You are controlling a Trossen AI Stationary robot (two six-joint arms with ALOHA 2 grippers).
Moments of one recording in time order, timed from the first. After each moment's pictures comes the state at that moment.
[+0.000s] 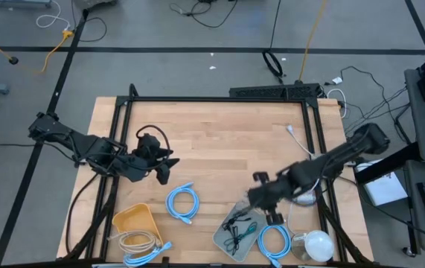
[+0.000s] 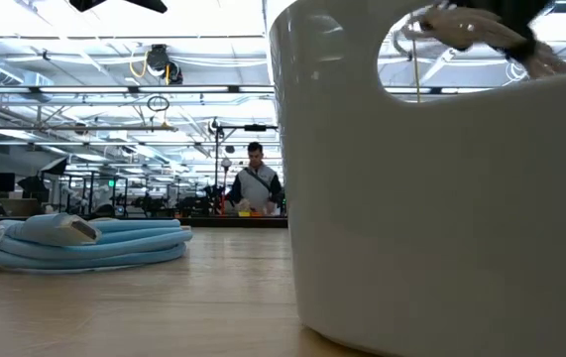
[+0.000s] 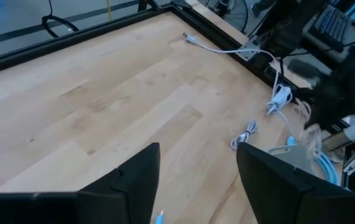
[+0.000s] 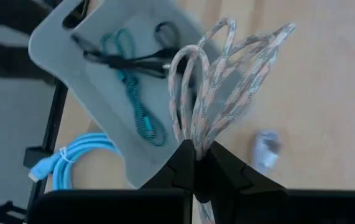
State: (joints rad) left arm -0.42 1.14 1.16 -0.75 -0.68 -0.95; right arm 0.46 1.47 1.21 -0.81 -0.05 0.30
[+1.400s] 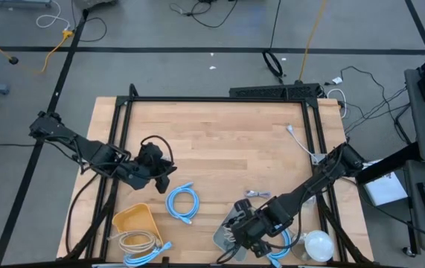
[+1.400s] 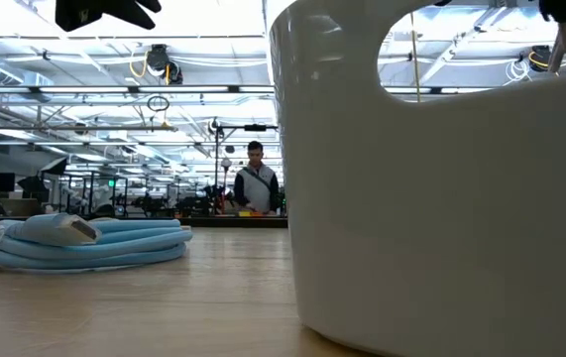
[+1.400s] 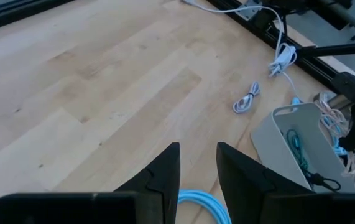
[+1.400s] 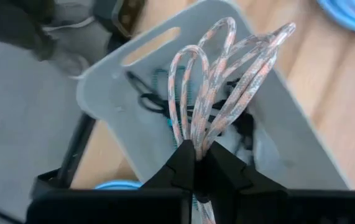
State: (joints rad) left arm -0.47 1.14 1.06 -0.73 -0.60 -0.98; right arm 0.62 1.86 1.59 -0.86 0.01 0.25
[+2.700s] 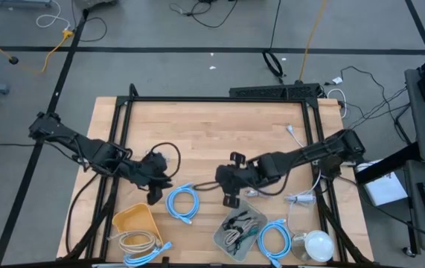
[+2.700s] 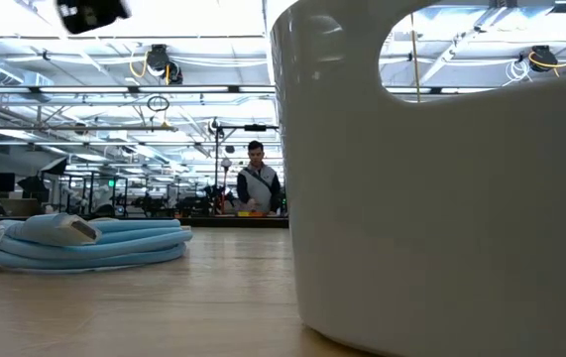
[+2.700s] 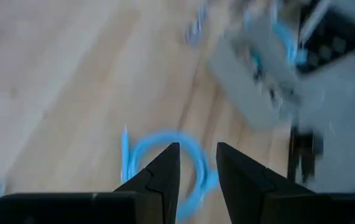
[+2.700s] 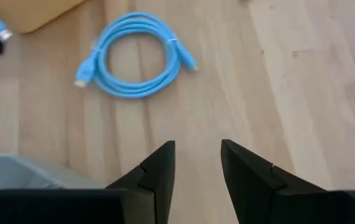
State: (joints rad) left arm -0.43 1.14 1.06 -0.74 -0.21 -0.76; right arm 0.29 1.76 1.59 -0.83 0.23 0.40
